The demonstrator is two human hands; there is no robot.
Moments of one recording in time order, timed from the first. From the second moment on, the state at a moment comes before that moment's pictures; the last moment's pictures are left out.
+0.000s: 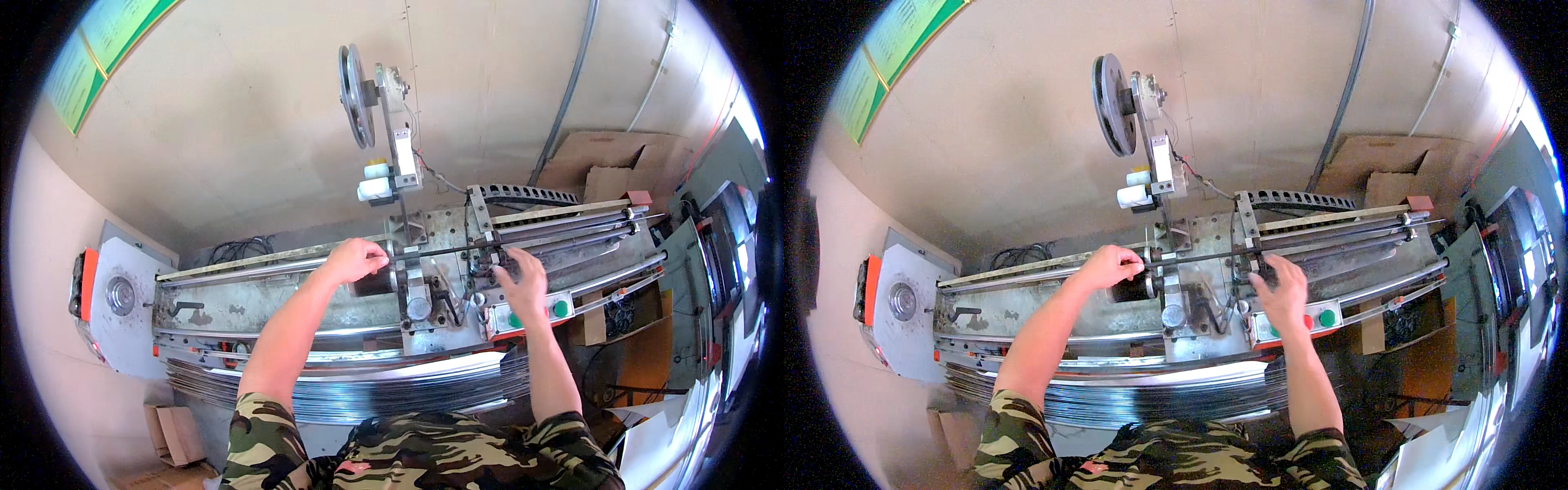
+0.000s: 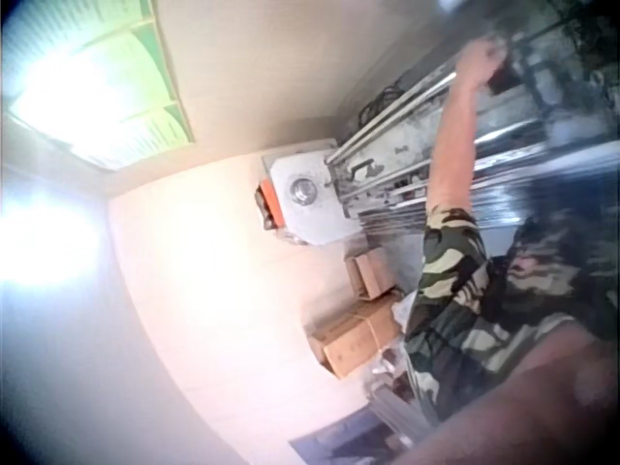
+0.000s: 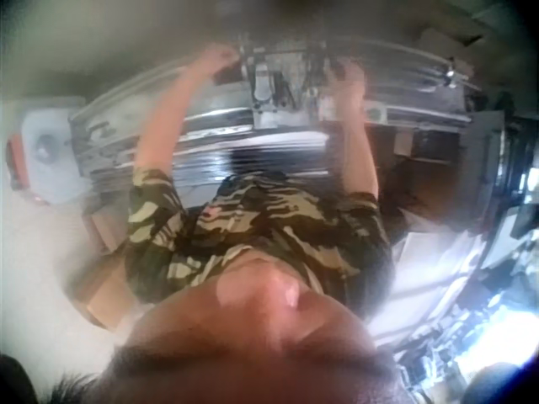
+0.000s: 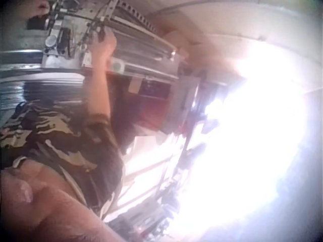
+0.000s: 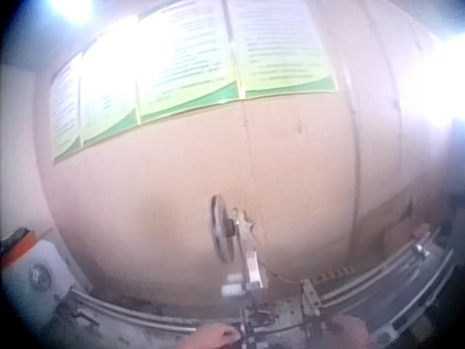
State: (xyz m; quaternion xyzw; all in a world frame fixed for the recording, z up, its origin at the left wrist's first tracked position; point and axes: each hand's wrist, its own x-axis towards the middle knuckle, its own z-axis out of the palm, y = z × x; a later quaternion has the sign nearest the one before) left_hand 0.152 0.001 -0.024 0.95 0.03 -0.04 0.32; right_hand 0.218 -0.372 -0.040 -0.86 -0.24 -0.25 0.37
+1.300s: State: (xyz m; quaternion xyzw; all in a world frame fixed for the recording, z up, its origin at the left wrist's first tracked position) left_hand 0.150 -0.018 -0.023 0.97 0.02 0.05 0.24; right_hand 0.241 -0.323 -0.006 -0.83 -0.44 -0.23 0.26
